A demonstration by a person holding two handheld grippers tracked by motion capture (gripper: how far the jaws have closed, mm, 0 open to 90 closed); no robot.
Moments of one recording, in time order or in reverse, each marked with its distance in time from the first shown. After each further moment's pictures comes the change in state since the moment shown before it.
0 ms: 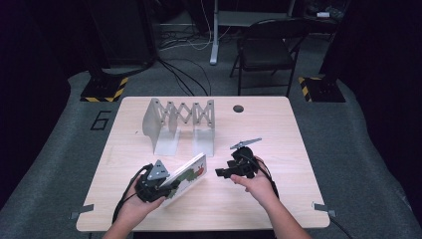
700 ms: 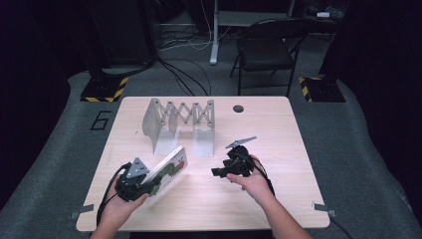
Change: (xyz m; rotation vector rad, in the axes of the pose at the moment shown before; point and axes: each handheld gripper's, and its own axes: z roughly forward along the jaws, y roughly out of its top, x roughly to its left) left arm 0.028 -0.021 -0.033 -0.008 0.115 -0.082; right arm 0.004 0.007 0.011 0.010 0.019 -0.016
